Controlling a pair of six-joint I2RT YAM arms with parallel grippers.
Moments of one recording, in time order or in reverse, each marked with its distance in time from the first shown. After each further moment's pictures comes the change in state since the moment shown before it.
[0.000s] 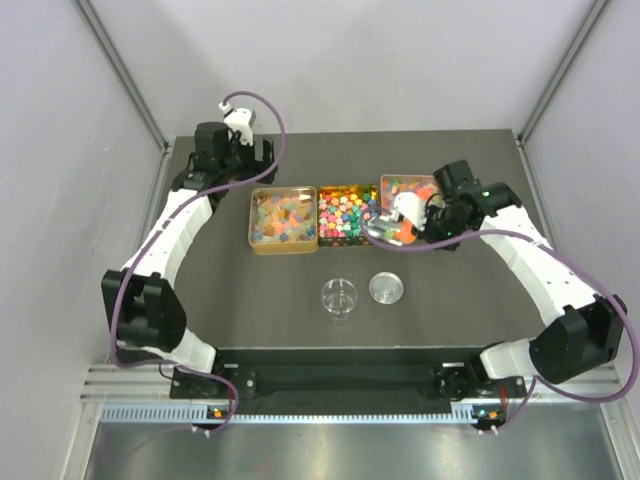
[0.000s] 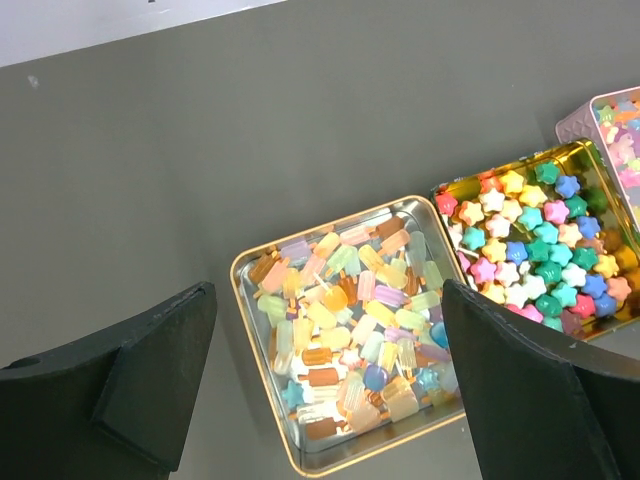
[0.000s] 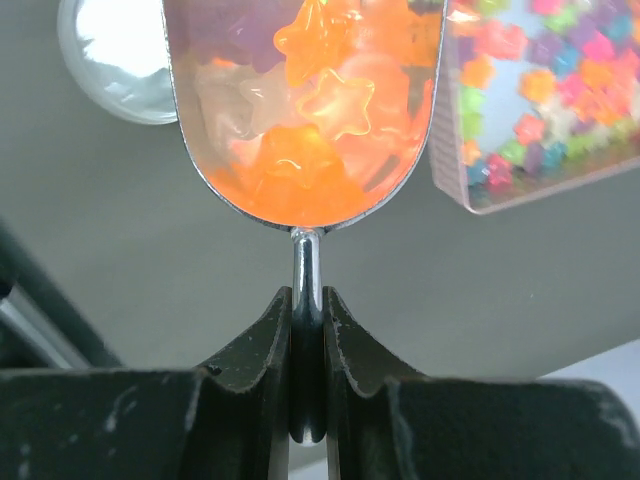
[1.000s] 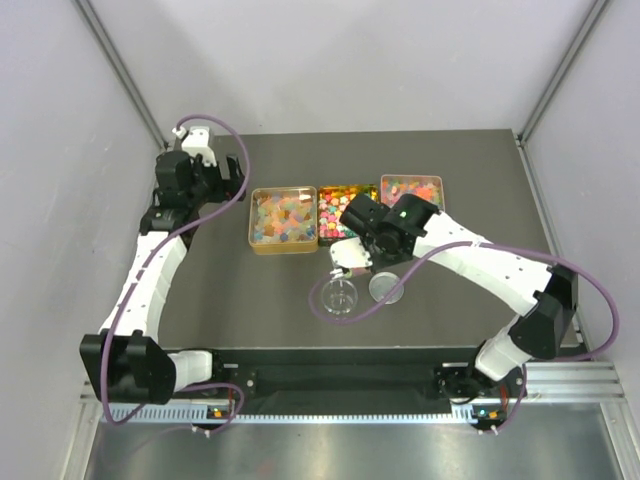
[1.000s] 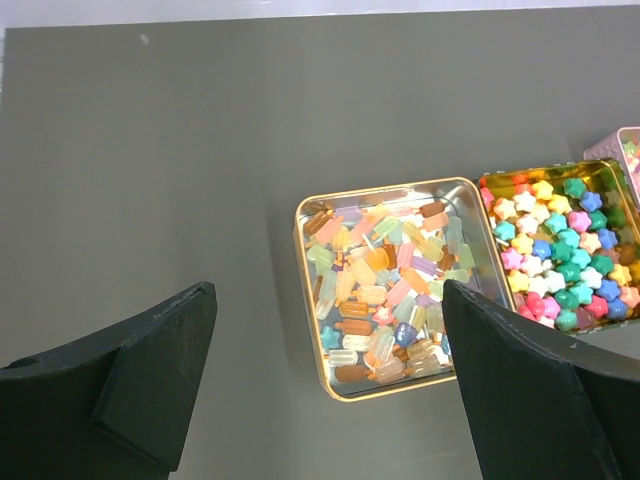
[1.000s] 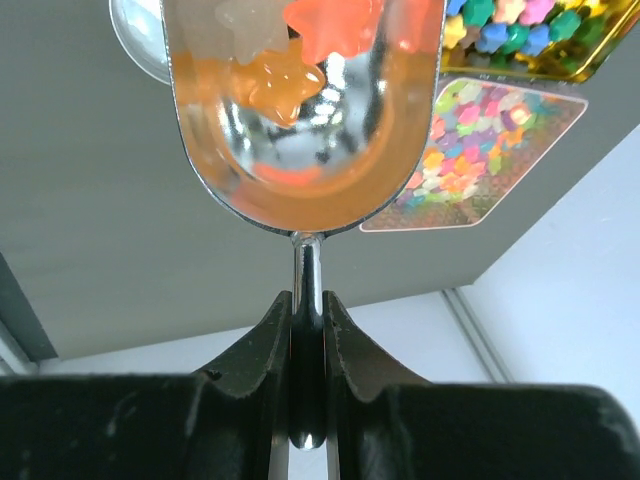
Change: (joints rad) left arm 0.135 -0.320 -0.275 0.052 0.003 -0.060; right arm 0.605 0.200 0.259 -0.264 0.502 -0.067
